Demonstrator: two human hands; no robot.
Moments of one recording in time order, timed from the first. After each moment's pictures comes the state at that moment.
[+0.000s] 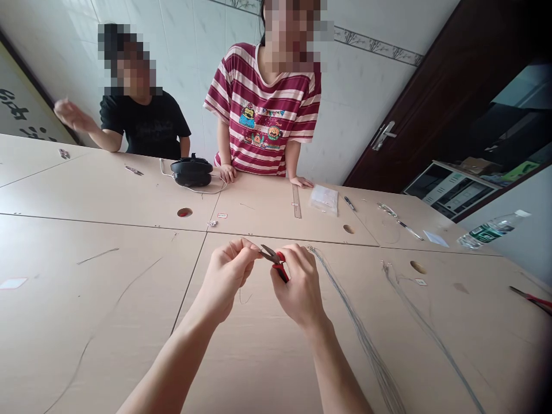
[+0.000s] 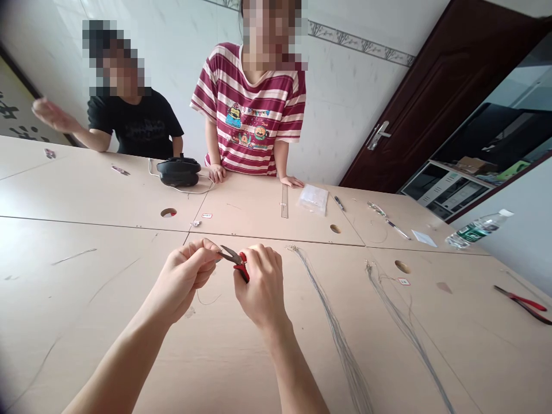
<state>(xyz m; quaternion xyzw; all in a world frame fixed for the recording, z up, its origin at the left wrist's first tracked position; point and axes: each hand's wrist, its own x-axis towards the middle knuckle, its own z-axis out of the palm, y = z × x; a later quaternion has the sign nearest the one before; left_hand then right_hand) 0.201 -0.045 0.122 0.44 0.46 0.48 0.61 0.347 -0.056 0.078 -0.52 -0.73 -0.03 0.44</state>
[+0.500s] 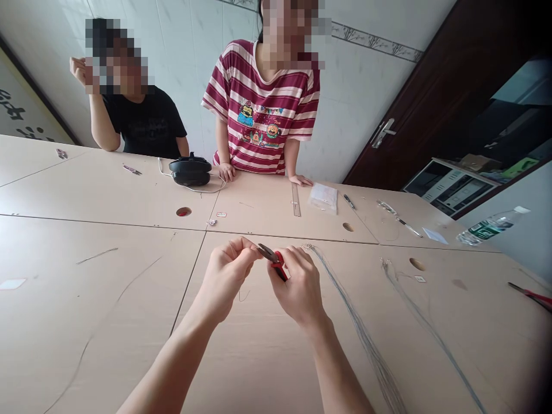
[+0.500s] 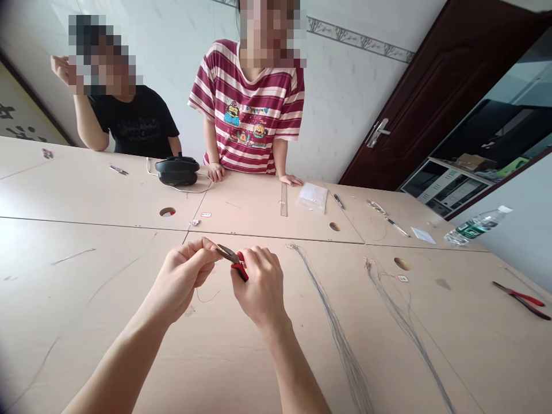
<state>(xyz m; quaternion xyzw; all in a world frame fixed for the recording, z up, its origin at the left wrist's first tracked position) 0.201 -0.046 0.119 0.46 0.46 0.47 0.60 0.347 -0.057 0.079 -0.52 -0.73 -0.03 0.44</state>
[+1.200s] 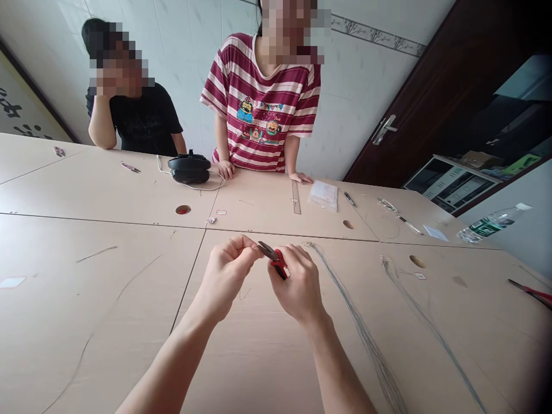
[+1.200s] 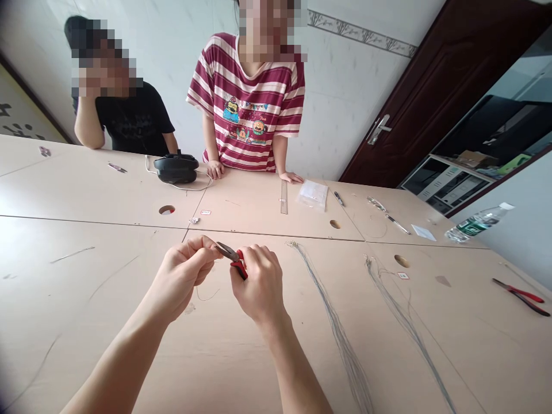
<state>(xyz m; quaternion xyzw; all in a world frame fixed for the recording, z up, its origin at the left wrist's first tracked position) 0.200 -0.046 0.116 0.47 0.47 0.46 0.59 0.347 -0.056 0.080 -0.52 -0.73 -0.03 0.44</state>
